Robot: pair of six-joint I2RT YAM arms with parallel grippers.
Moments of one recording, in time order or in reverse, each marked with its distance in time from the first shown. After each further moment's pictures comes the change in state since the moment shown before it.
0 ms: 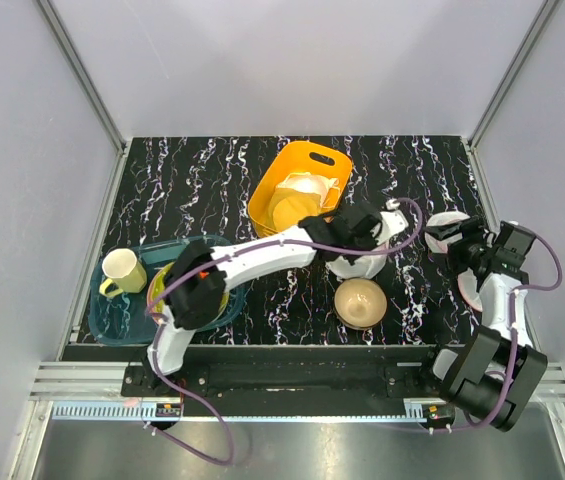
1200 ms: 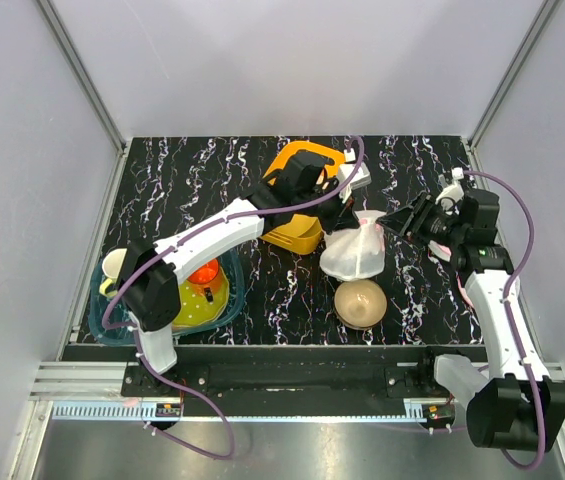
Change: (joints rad) left arm 0.243 -0.267 -0.145 0.162 0.692 -0.092; right arm 0.445 -0.114 0.210 -0.060 -0.084 -0.255
